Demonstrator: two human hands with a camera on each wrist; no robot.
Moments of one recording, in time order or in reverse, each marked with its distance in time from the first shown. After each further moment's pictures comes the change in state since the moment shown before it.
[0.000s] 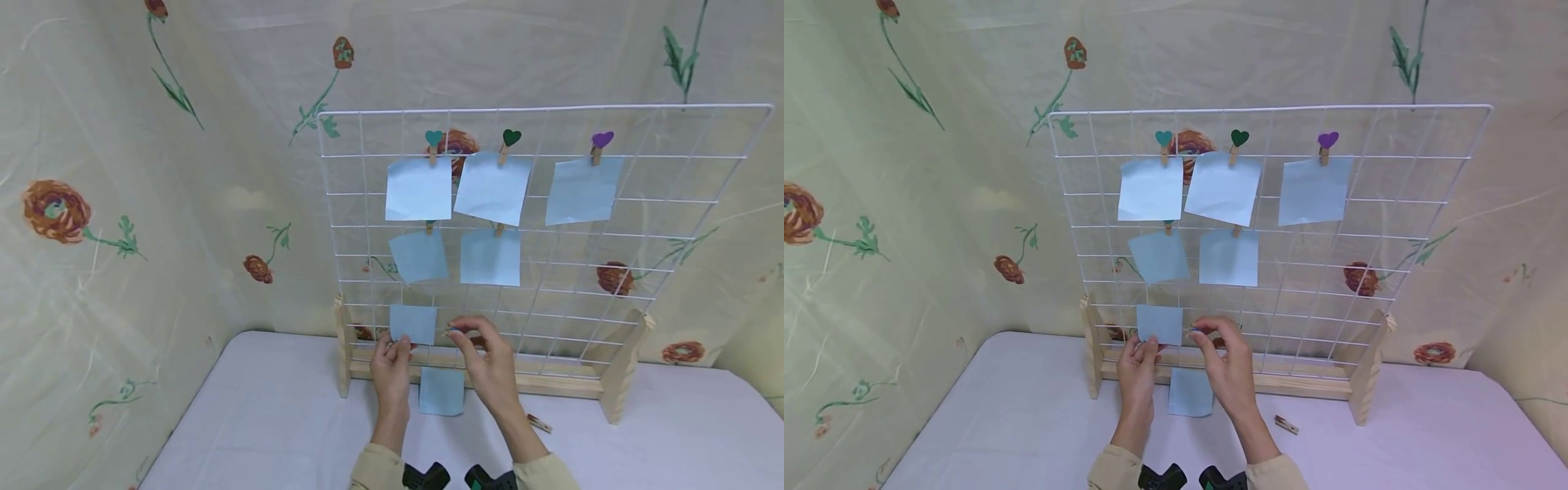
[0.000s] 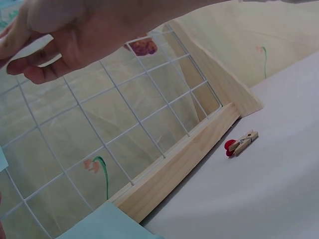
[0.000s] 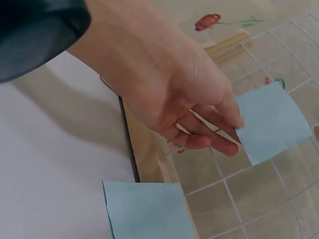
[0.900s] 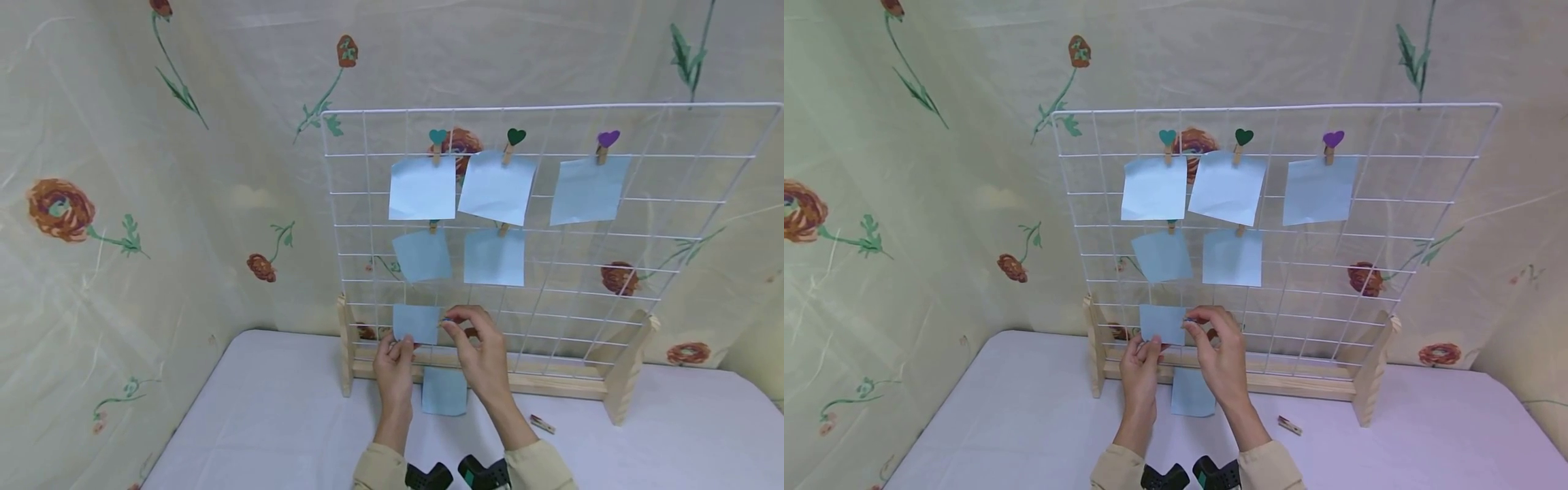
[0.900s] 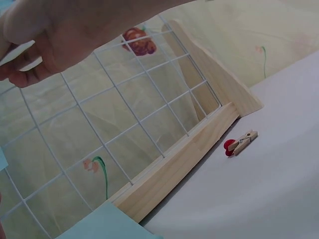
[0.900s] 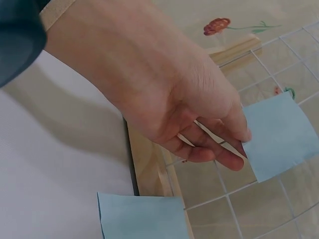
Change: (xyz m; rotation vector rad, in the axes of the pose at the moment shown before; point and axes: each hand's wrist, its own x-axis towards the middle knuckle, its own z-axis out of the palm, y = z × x) left_hand 0.001 -0.002 0.001 0.002 0.010 0.005; right_hand 0.012 -0.004 0.013 -0.029 0.033 -0.009
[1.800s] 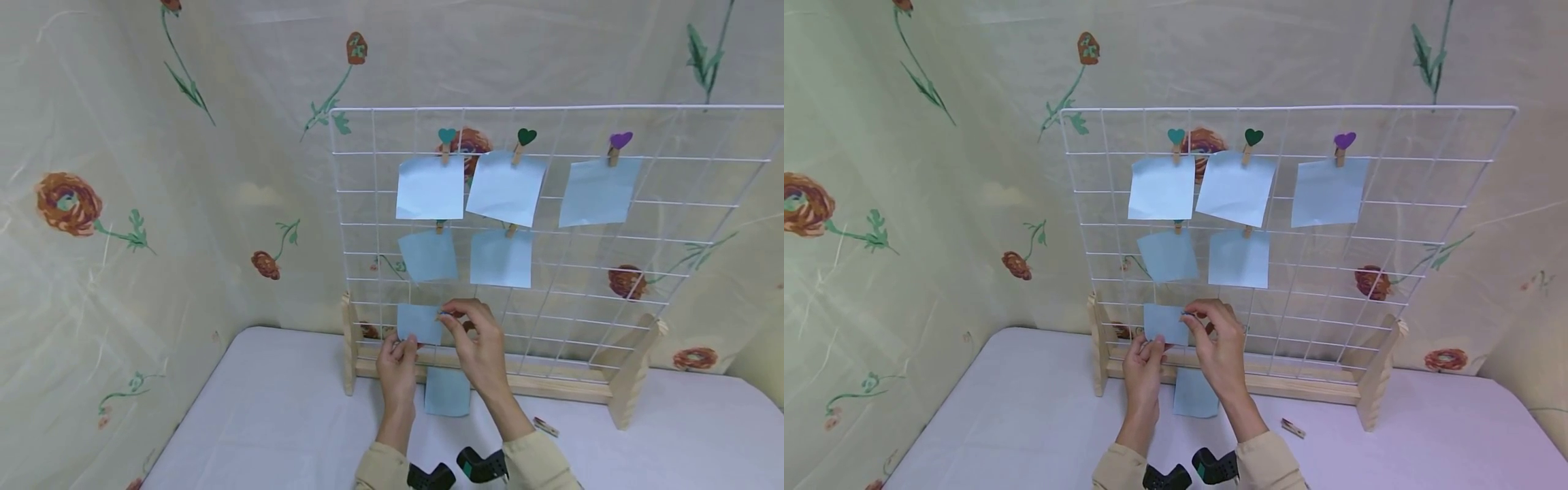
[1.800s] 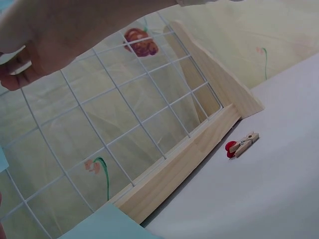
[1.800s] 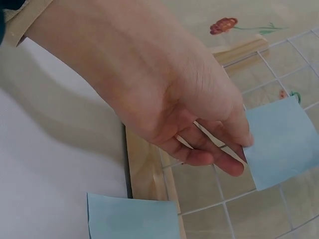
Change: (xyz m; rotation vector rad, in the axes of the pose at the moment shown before) left_hand 0.003 -0.002 -0.002 -0.007 0.001 -0.010; right_hand 0.010 -0.001 0.011 -0.001 0.013 -0.078
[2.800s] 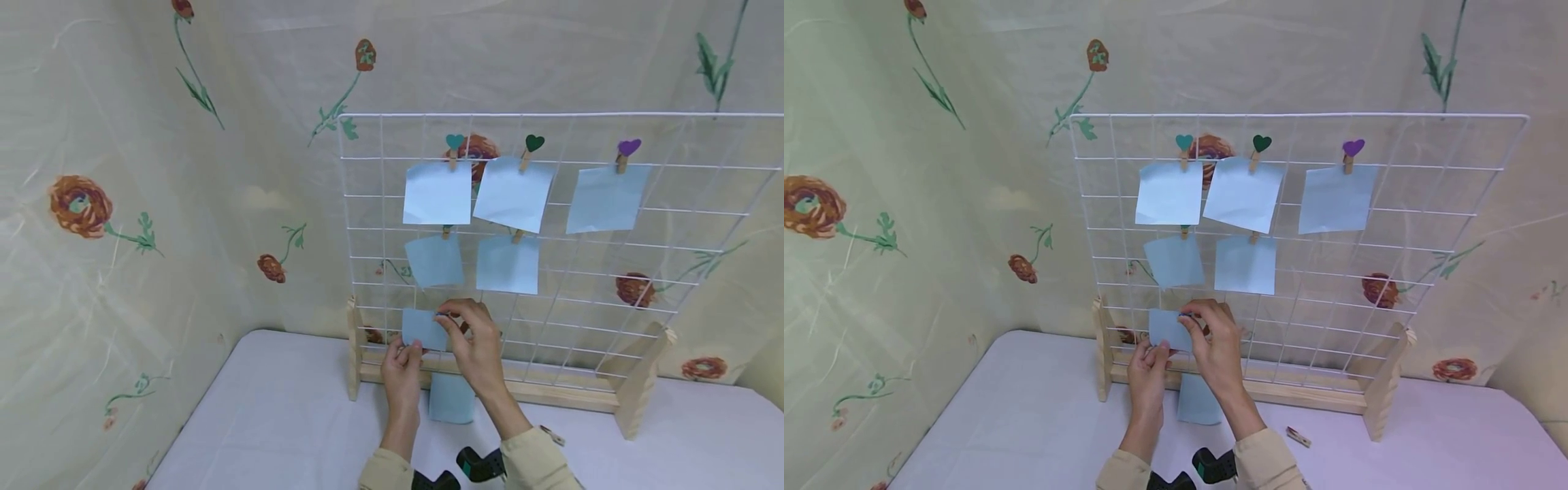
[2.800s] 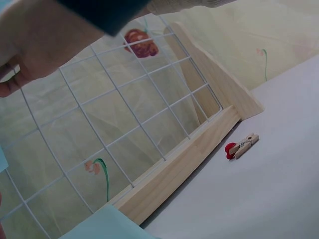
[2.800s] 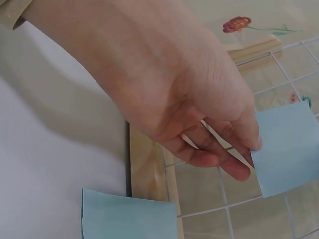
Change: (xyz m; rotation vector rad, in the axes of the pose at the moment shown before) left_hand -0.002 0.003 -0.001 0.018 -0.011 0.004; right_hand 0.006 0.038 0.017 -0.044 -0.003 -0.136
